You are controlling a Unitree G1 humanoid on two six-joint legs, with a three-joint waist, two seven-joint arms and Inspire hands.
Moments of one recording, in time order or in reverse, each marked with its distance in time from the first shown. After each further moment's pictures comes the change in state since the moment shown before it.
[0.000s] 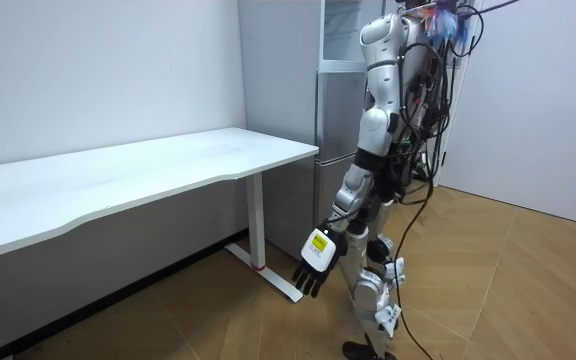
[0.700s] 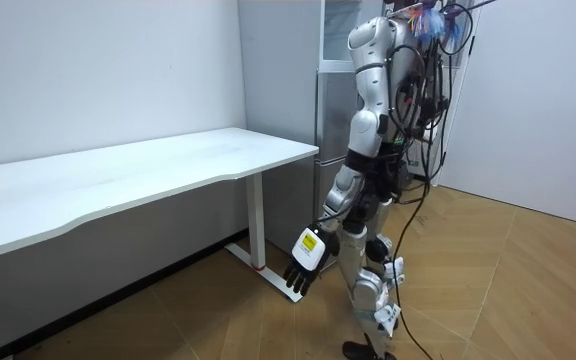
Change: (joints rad) left arm 0.008 0.028 0.055 -0.040 0.044 -0.014 0.000; right arm 0.001 -0.094 -0.242 -0.405 0.016 -0.028 -0.175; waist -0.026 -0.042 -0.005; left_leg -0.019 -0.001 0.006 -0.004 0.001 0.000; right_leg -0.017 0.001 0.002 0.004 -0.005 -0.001
